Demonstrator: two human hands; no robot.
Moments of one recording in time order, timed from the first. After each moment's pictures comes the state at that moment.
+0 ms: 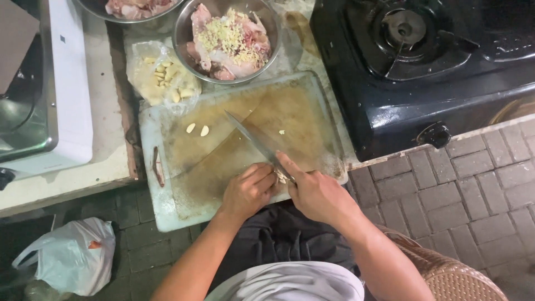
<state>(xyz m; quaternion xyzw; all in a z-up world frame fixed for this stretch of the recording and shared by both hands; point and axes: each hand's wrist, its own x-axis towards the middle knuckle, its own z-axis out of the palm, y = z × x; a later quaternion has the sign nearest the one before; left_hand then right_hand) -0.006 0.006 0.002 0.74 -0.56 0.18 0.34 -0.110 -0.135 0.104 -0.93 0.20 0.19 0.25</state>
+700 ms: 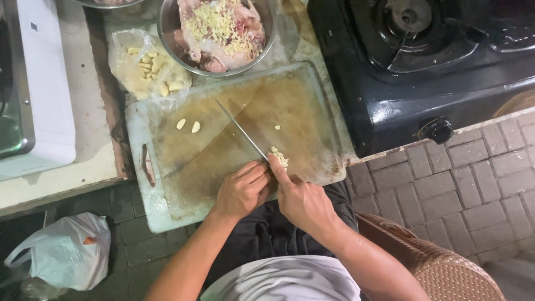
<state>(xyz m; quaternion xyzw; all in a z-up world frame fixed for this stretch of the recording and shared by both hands) 0.001 0.003 -0.008 0.70 -0.58 0.19 0.36 -0.119 -0.112 0.056 -0.96 0.18 0.08 0.21</state>
